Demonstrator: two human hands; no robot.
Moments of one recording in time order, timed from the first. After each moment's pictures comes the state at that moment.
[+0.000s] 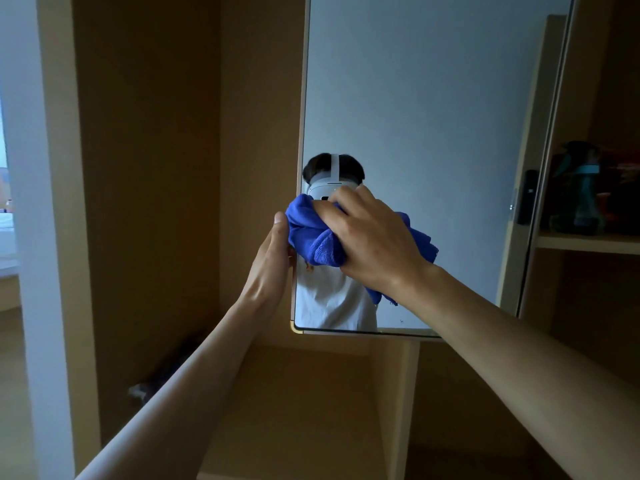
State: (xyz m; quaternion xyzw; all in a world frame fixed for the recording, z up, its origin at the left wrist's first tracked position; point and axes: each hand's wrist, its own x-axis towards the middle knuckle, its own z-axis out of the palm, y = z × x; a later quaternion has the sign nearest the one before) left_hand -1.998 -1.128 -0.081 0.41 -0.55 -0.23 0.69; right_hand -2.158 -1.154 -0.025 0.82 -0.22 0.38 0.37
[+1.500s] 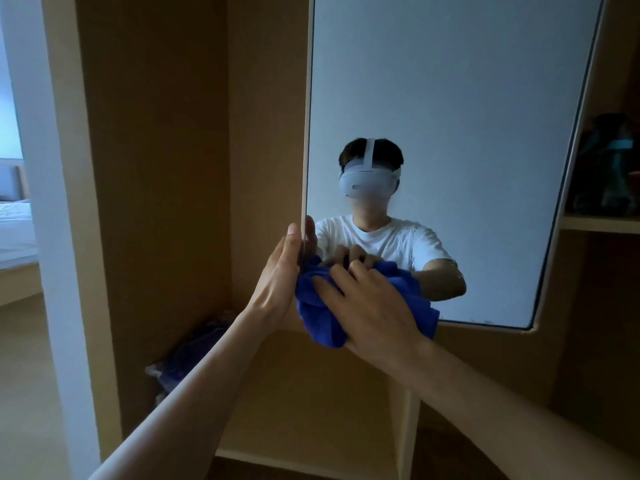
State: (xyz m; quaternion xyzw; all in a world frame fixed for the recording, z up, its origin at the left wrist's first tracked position) left_hand -2.006 -1.119 -0.111 0.47 -0.53 -0.25 0.66; right_hand -2.162 -1.154 -0.136 0.86 -0.25 0.27 0.35
